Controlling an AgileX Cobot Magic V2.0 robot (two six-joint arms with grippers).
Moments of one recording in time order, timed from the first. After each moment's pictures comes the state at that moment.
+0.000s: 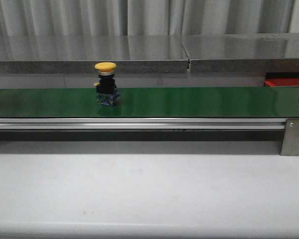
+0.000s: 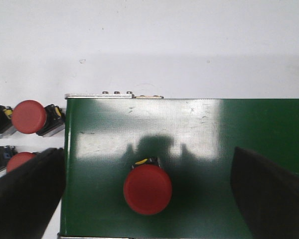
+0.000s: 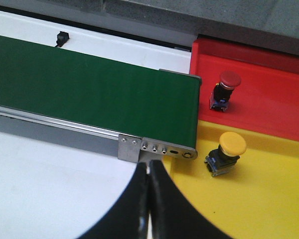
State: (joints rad) left arm 0.08 1.84 -1.85 -0.05 1.10 0.10; right arm -0.08 0.55 -0.58 0.24 0.56 -0.33
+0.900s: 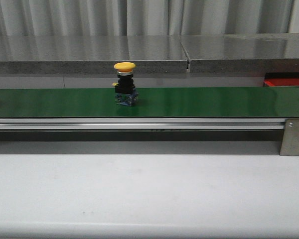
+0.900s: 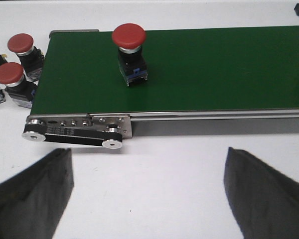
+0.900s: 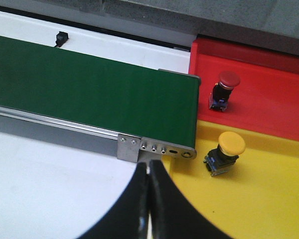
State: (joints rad) left arm 0.00 0.82 -0.68 -0.12 0.57 0.10; right arm -0.08 0.55 -0.58 0.24 0.56 -0.33
